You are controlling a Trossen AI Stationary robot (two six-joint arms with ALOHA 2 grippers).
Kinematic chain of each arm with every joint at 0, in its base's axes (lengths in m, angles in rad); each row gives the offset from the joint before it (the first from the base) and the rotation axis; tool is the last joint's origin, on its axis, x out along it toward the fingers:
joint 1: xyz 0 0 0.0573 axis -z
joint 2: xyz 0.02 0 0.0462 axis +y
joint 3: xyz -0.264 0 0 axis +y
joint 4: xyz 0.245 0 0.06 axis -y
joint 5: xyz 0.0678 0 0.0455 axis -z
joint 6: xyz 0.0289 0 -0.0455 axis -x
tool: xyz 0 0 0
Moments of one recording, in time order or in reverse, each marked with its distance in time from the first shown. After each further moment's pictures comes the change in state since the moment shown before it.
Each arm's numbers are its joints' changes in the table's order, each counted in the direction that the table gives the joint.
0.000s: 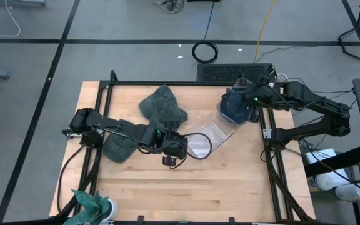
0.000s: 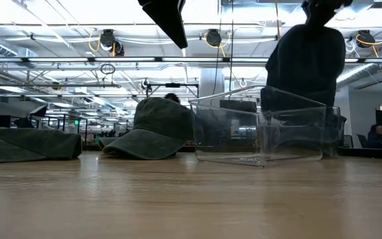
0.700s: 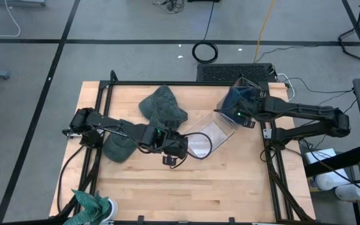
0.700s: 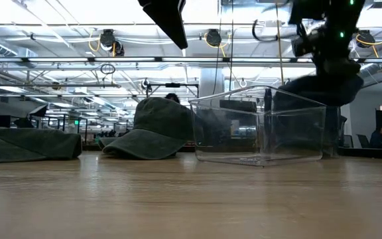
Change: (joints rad) left arm -0.004 0.000 0.000 0.000 0.000 -0.009; right arm 0.036 0.000 0.467 0.139 0.241 -0.056
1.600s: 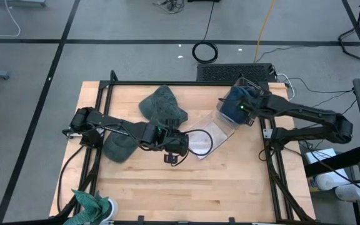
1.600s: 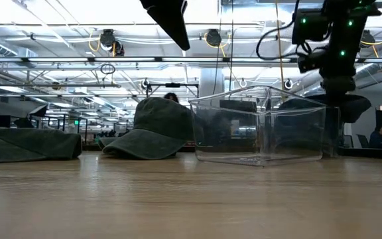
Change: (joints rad) left arm -0.018 0.000 0.000 0.016 0.001 -0.001; right arm 0.177 -0.063 0.124 0.128 -0.063 -0.099
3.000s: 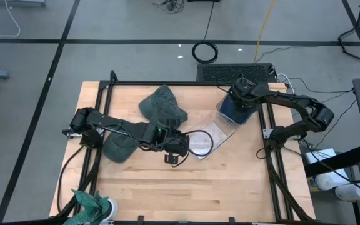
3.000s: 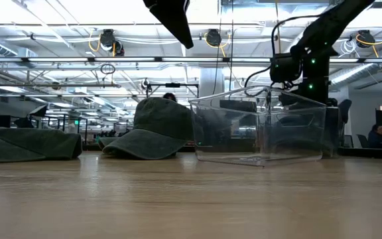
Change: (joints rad) left arm 0.000 0.000 0.000 0.028 0.002 -0.026; right arm 0.291 0.375 0.049 0.320 -0.408 -0.117
